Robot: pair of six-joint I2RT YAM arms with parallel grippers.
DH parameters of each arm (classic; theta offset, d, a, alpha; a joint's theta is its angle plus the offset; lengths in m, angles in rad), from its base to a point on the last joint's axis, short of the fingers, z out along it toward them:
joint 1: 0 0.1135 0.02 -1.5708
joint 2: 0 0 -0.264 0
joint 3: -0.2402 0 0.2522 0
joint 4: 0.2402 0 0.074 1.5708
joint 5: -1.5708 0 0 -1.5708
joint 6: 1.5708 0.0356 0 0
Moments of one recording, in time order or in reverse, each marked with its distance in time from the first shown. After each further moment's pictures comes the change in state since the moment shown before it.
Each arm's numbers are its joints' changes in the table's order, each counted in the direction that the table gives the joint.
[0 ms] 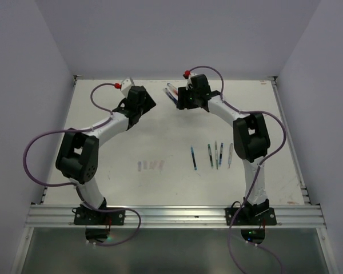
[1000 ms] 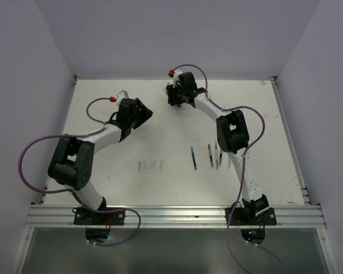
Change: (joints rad) left arm 0.060 -0.103 0.280 -0.169 -0.219 -0.076; right arm 0.041 0.382 -0.475 0.025 0.007 -0.188
